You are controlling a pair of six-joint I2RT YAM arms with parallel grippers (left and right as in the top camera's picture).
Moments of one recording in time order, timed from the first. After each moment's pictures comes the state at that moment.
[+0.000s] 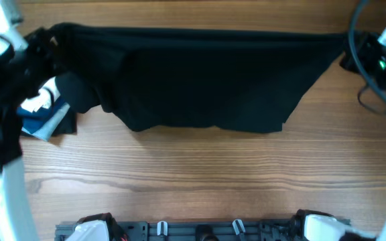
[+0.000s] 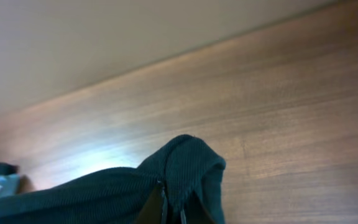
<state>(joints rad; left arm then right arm) 0.16 1.29 1.78 -0.97 0.41 -0.43 -0.15 1.41 1.85 -1.16 -0.20 0.21</state>
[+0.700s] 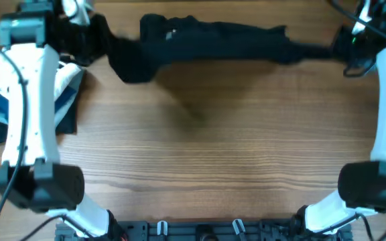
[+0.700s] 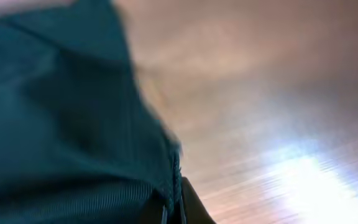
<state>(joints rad) 0.05 1.83 1.93 -1.28 0.51 -0.36 -0.17 1.80 1.88 -1.33 0.07 0.20</state>
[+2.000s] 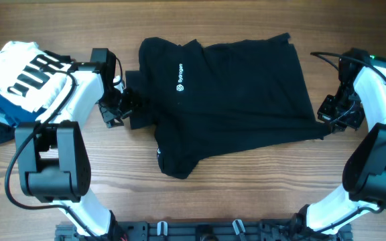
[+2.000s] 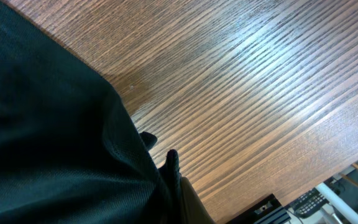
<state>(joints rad) -0.03 1.89 1.27 -0.98 0.25 -0.43 -0.27 1.84 1.37 -1.29 0.22 0.37</state>
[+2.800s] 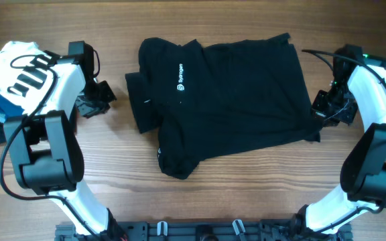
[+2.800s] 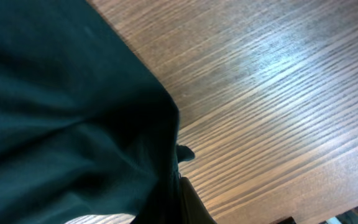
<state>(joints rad) 0.10 1.96 1.38 -1.01 0.05 -0.42 -0.22 1.84 1.37 -1.23 0.15 0.30</state>
